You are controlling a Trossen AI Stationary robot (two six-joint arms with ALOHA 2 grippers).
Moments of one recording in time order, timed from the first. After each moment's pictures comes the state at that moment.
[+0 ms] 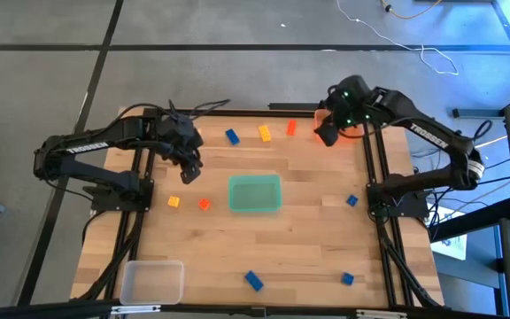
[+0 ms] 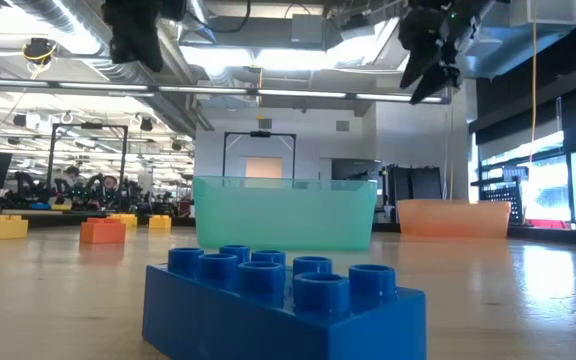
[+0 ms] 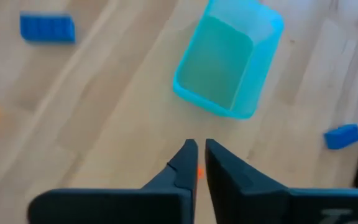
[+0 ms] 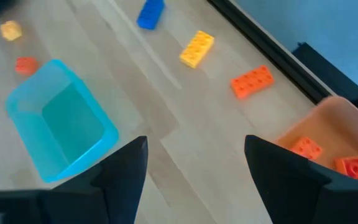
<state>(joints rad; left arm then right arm) 0.24 1.09 1.16 -1.01 0.10 -0.39 -0.63 1.25 1.29 -0.97 -0.16 0.09</state>
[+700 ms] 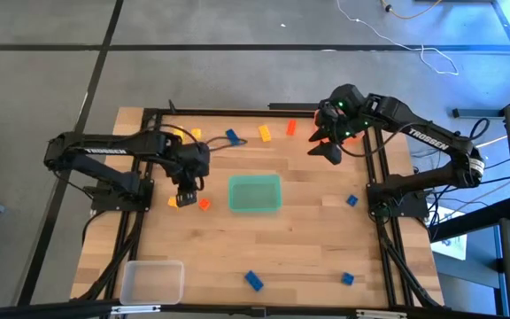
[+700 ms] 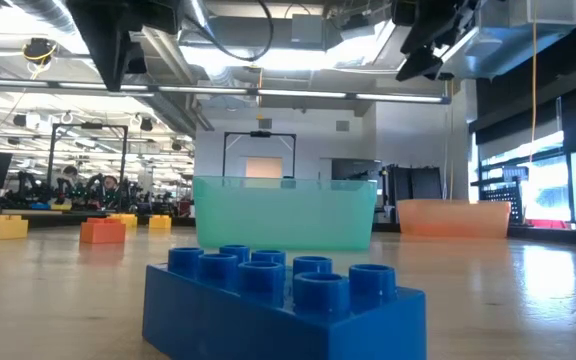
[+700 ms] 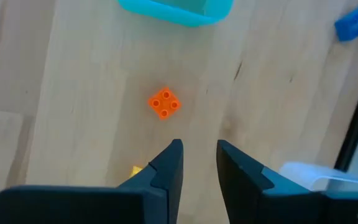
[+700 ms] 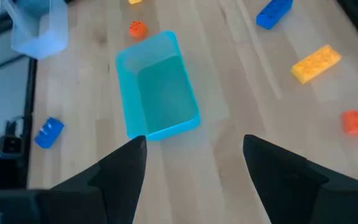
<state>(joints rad) 0.04 1.24 1.16 -1.15 0.16 -0.28 -0.51 1.25 1.29 -0.96 -0.44 -0.05</state>
